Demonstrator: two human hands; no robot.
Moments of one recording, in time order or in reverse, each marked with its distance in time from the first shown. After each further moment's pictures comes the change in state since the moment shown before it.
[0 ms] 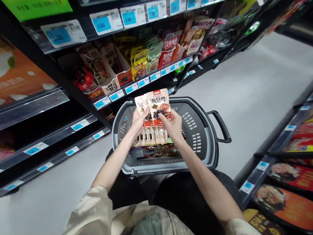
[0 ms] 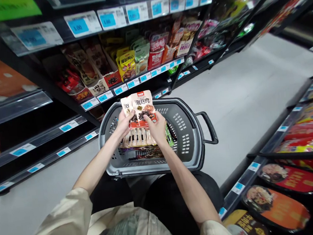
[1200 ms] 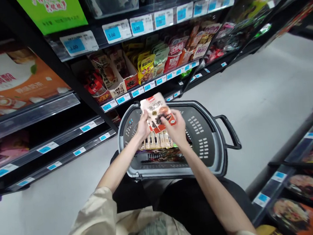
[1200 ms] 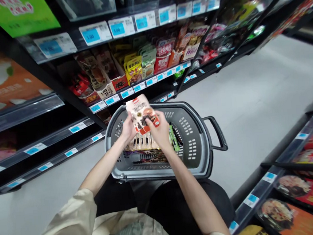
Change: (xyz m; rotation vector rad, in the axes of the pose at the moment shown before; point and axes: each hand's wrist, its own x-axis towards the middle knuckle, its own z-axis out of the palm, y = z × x) left_hand -0.011 0.006 0.009 -0.193 0.033 -0.106; right_hand -0.003 -0.012 0.006 -0.065 0.003 -0.148
